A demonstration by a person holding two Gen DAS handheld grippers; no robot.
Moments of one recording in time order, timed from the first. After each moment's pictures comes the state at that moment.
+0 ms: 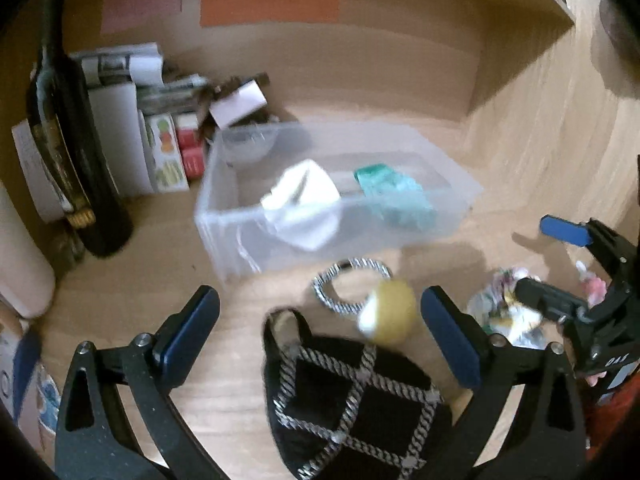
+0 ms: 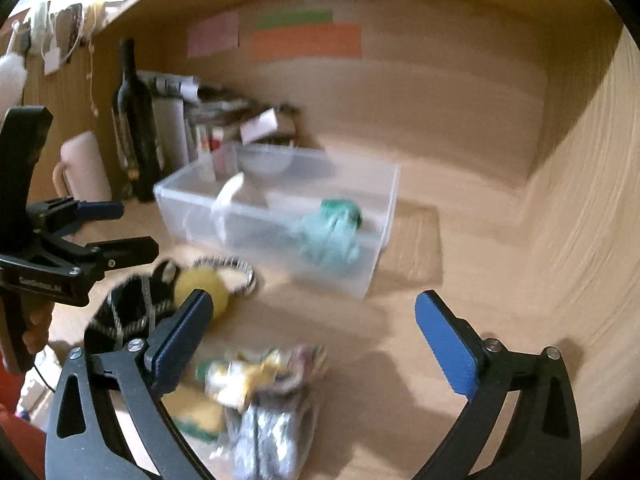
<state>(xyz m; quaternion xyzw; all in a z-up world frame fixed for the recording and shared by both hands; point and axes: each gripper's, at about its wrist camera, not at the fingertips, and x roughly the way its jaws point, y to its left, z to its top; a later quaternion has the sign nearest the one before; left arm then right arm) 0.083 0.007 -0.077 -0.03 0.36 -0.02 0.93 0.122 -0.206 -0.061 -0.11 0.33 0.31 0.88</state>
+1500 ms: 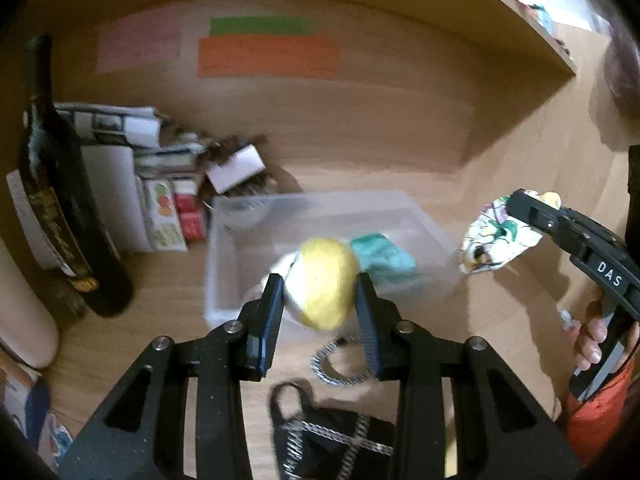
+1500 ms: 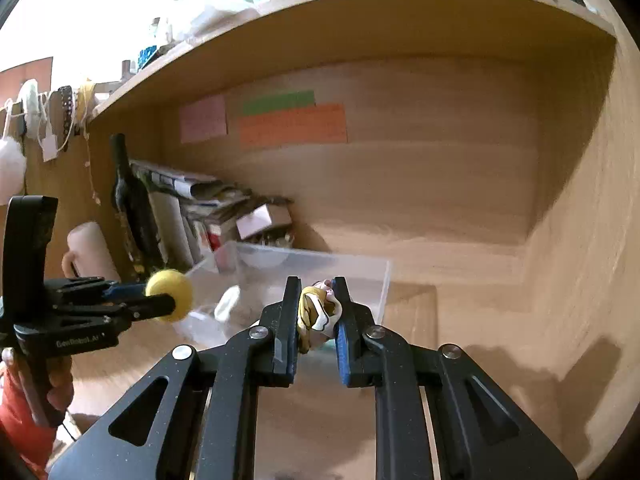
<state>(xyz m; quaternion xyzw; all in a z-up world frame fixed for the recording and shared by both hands) 0.120 0.022 -0.023 -0.04 0.30 -0.02 0.95 0.159 -0.206 0.004 -0.03 0.22 0.32 0.92</state>
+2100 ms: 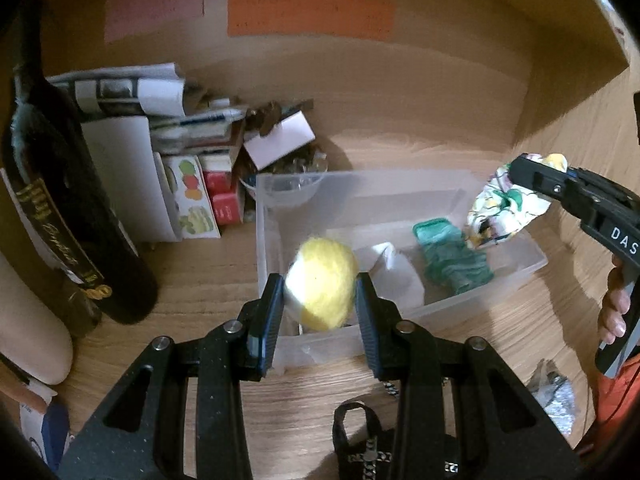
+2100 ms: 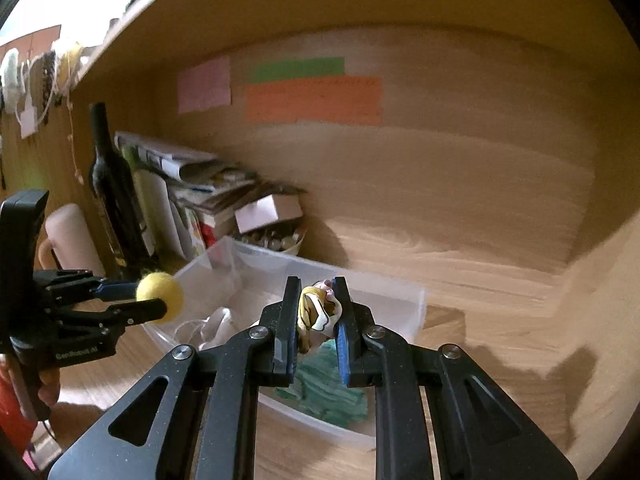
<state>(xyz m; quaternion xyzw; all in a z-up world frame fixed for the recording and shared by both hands) 0.161 0.052 -0.056 -0.03 0.36 0.02 0.93 0.213 -0.144 -0.015 -0.08 0.27 0.35 0.89</state>
